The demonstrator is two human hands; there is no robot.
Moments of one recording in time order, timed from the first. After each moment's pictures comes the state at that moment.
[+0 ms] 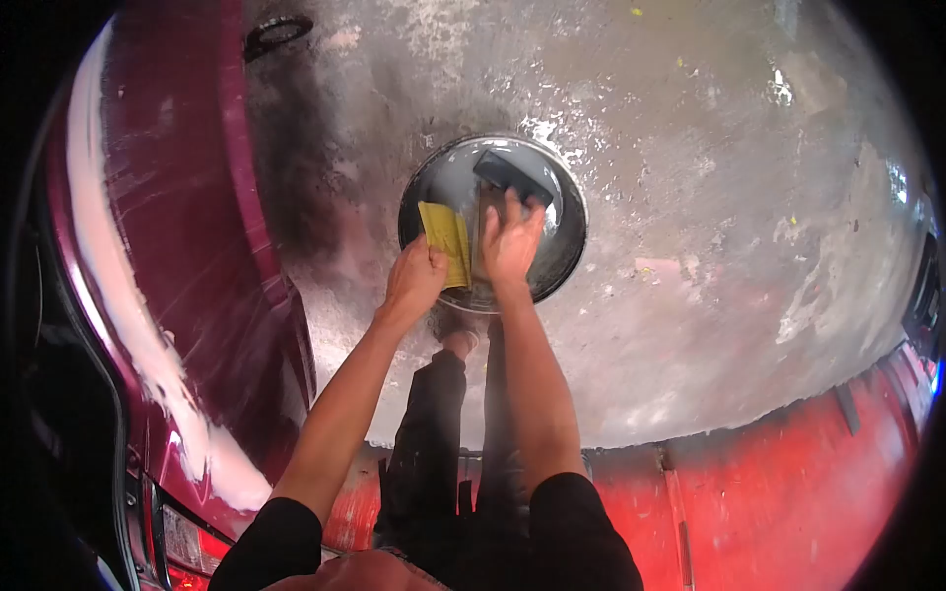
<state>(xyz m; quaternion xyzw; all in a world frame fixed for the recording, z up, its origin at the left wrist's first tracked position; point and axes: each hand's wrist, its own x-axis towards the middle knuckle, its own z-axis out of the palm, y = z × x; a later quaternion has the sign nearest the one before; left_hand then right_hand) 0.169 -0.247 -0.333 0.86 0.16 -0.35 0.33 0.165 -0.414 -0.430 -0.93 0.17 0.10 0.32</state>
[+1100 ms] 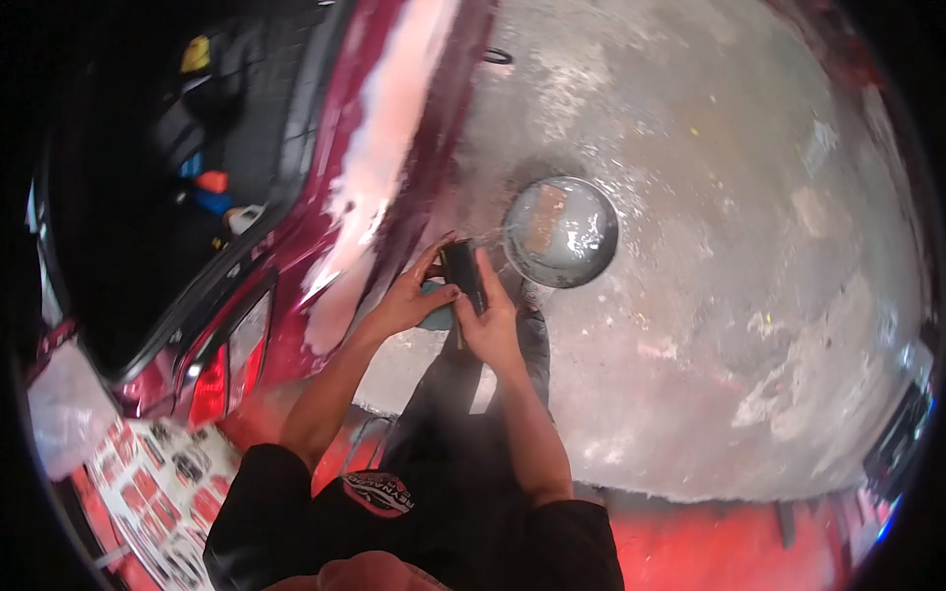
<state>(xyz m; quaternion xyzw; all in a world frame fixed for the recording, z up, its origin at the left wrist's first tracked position) 0.115 -0.145 -0.007 0.73 0.14 -0.26 0.62 0.122 -0.332 -0.033 -0.68 0.01 0.26 0.69</state>
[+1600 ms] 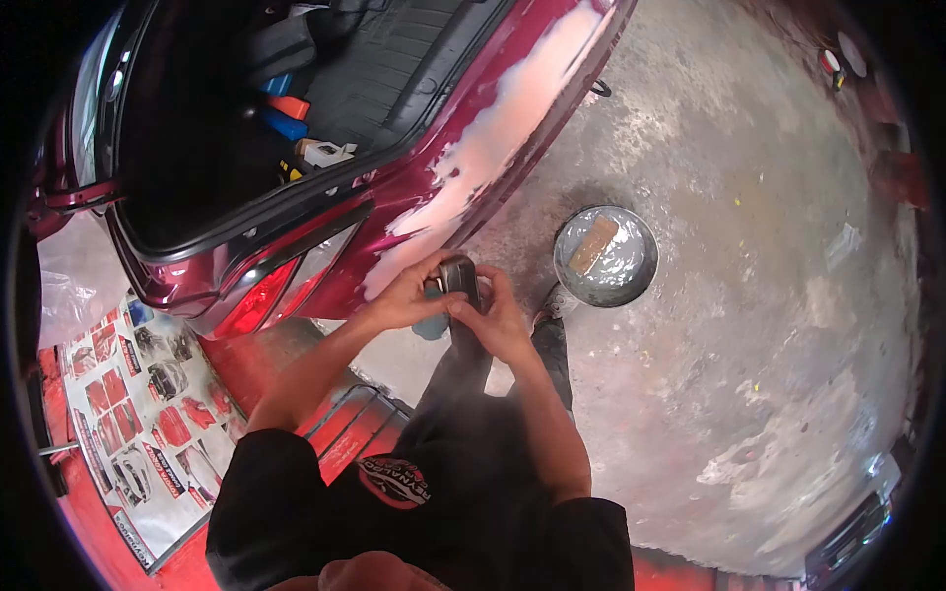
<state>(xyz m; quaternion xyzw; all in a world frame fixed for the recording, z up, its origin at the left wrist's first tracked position) 0.039 -0.089 0.075 0.75 0.23 -0.22 0.59 0.101 -0.286 0.032 -0.48 0.01 0.53 0.70</state>
